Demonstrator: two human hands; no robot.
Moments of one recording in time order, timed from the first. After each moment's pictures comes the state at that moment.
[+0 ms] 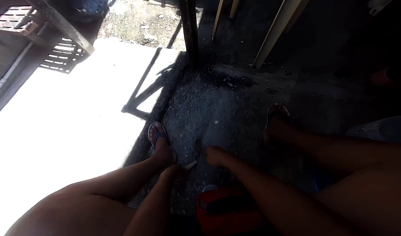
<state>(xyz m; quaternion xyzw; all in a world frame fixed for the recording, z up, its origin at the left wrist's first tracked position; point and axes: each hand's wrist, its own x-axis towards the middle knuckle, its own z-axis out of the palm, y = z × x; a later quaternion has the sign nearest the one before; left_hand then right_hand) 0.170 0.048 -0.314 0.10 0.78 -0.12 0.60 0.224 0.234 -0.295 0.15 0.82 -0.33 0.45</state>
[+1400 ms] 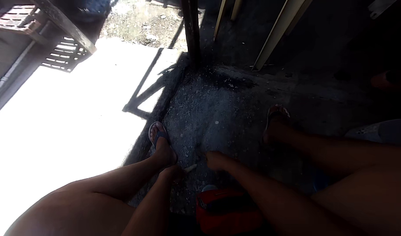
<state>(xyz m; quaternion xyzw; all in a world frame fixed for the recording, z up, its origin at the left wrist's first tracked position) 0.169 0.039 -0.320 0.13 0.77 -0.14 0.62 0.233 0.228 -0.298 0.13 0.80 -0.31 0.49</state>
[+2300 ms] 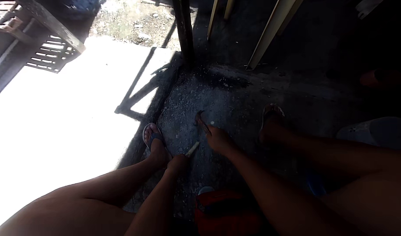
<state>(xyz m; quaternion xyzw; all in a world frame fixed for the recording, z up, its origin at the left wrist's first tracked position) 0.156 0.076 -0.359 0.13 0.86 -0.02 0.50 0.210 0.267 -0.280 0.27 0.87 -0.38 0.17</state>
